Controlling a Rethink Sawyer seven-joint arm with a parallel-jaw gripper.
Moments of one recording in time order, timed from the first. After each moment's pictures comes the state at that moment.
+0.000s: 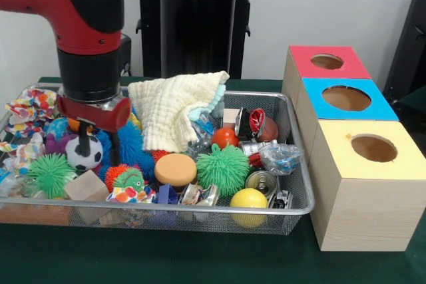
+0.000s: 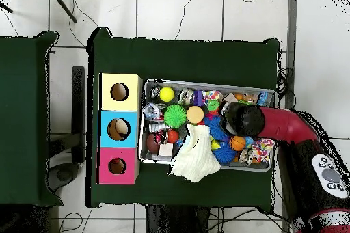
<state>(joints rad) -0.70 -0.51 0.28 1.49 -0.49 0.57 2.07</state>
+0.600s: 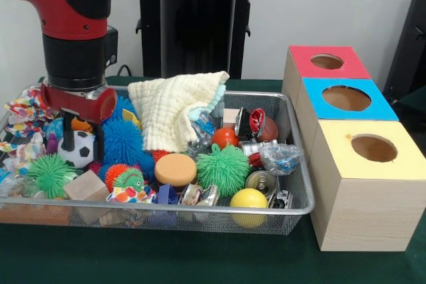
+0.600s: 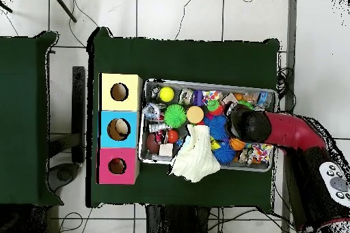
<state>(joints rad) -0.72 -0.55 0.28 1.53 -0.50 0.50 2.07</state>
